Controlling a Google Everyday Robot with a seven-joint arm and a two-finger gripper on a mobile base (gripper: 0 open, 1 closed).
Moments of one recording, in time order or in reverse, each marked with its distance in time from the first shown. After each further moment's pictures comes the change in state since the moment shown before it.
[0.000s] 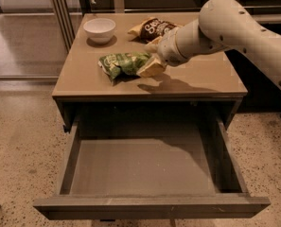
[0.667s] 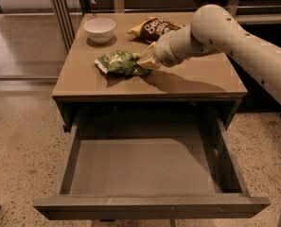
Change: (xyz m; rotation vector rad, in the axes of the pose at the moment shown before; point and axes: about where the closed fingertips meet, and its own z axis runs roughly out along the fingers) arm 0.011 -0.016 0.035 0.007 -0.015 0.030
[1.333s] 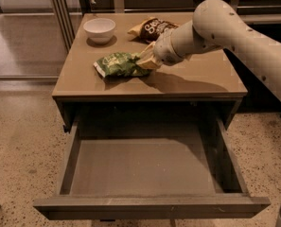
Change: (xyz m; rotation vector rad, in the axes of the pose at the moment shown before) arm -0.010 0.009 -0.006 -0.061 -0.018 -0.030
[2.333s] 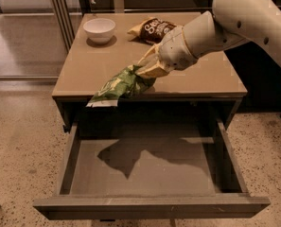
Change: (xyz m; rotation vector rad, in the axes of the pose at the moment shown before) arm -0.042 0.083 -0.067 -0.198 -0.064 -0.105
